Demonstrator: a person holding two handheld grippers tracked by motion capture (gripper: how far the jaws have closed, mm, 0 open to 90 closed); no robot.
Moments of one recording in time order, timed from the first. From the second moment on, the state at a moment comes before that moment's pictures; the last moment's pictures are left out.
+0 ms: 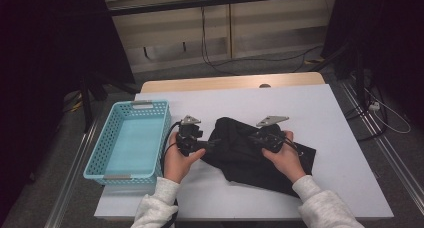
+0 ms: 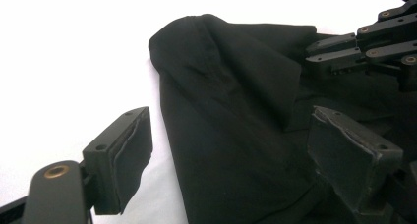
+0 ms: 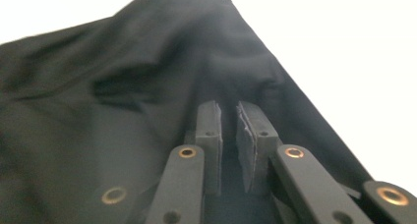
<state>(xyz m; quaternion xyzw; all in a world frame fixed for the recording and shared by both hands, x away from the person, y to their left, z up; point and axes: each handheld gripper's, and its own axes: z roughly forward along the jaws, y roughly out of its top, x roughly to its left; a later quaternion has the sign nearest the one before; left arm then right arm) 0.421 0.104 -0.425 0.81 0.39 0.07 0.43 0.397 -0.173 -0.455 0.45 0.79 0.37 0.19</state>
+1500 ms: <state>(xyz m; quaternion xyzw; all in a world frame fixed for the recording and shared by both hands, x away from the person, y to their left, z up) 0.422 0.108 -0.426 0.82 0.39 0.08 0.42 0.372 -0.195 -0.448 0.46 0.78 0.39 0.16</state>
